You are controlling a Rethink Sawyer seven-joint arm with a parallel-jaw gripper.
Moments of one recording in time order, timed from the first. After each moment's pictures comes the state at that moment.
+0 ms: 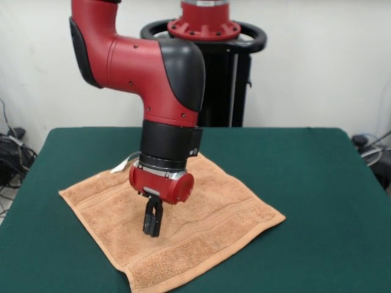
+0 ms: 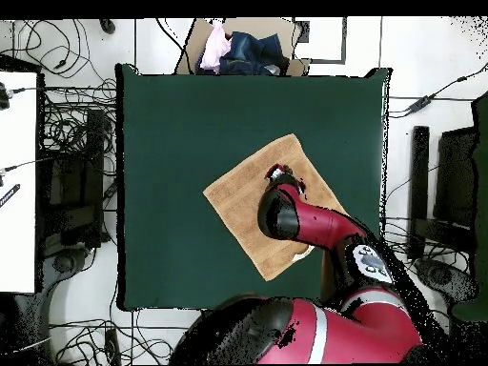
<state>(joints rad) -0.40 -0.42 0.00 1.69 -0.15 -0.16 2.14</state>
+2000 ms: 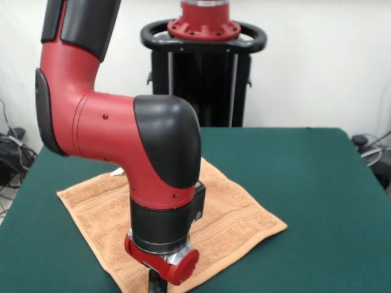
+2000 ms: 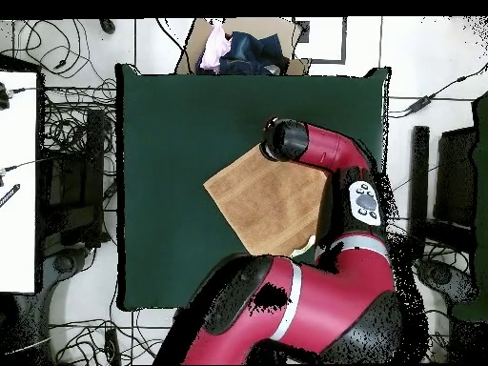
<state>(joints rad) -0.35 -0.21 0.06 1.11 -0.08 0.50 2.14</state>
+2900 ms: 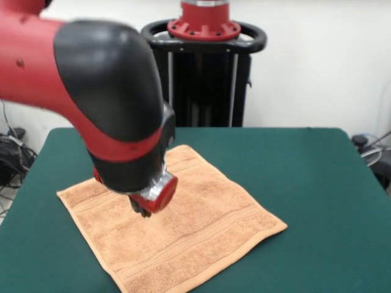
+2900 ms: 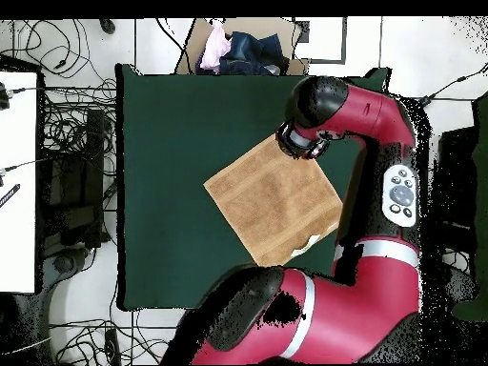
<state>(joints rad) -0.38 -0.29 0.07 0.89 -0.14 1.29 2.00</state>
